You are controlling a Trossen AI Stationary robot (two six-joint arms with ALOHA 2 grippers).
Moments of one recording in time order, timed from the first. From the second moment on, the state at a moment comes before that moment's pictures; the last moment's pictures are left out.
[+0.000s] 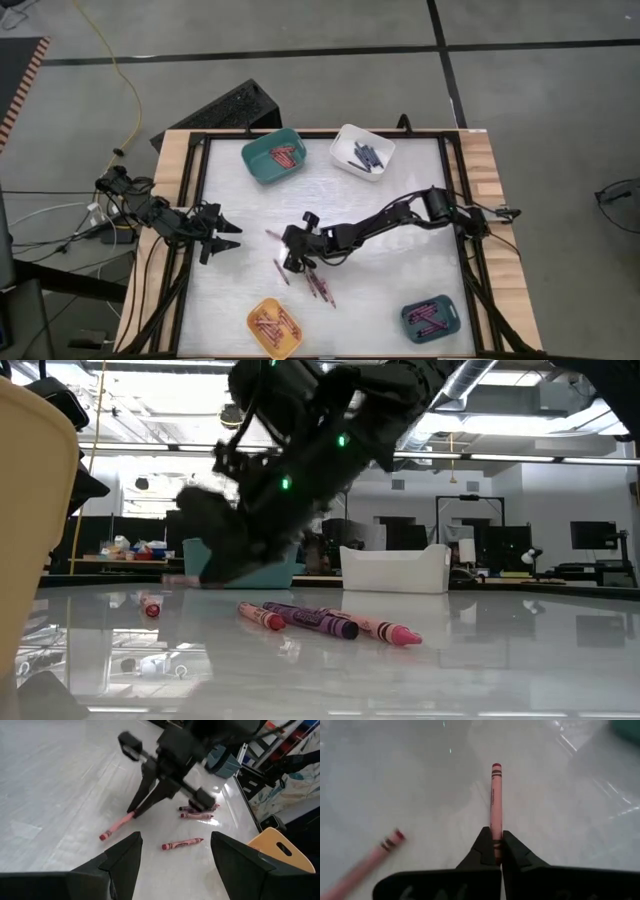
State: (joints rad) left arm -0.60 0.02 0.14 -0.41 -0.48 -0.63; right arm 0.18 2.21 1.51 0.04 0.44 0.34
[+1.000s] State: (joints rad) left arm -0.60 0.02 0.14 -0.41 -0.48 -0.63; right arm -0.20 2.10 1.51 0.18 0.45 0.35
